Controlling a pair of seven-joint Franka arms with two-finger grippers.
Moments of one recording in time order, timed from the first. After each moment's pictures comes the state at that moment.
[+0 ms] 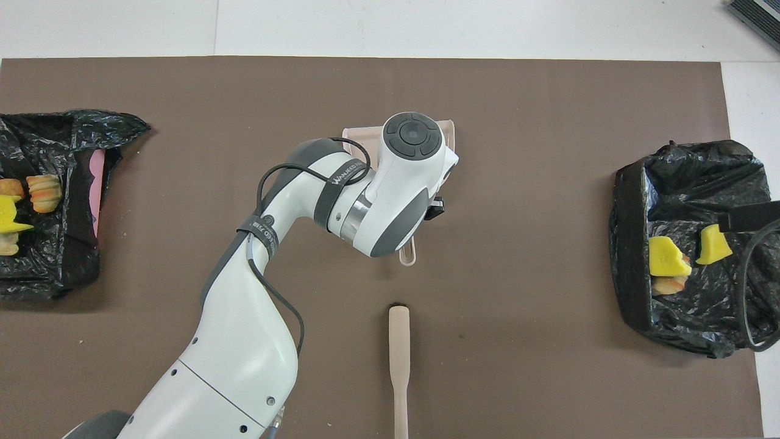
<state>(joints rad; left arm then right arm) -0.66 0.74 -0.06 -1.18 -0.06 1.83 -0.66 0.08 -0.13 -0.14 -1.61 -0.02 1.54 -0.04</state>
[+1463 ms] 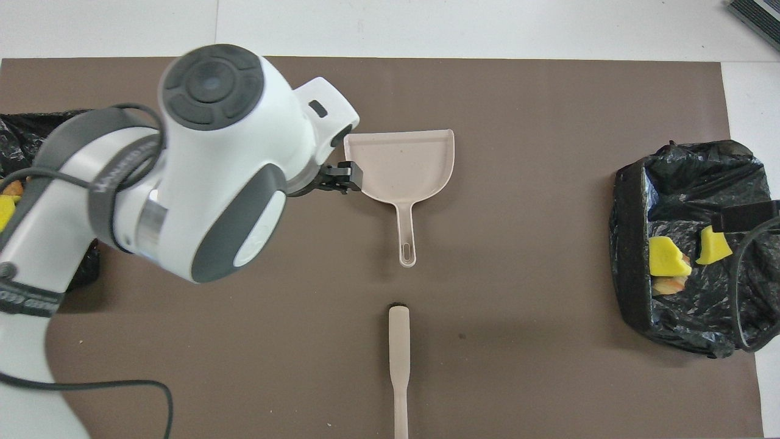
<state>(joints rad) -0.50 0.26 0.00 -1.43 -0.03 1.74 -0.37 0.10 -0.13 -0.14 -1.61 -0.02 1.54 -0.04</state>
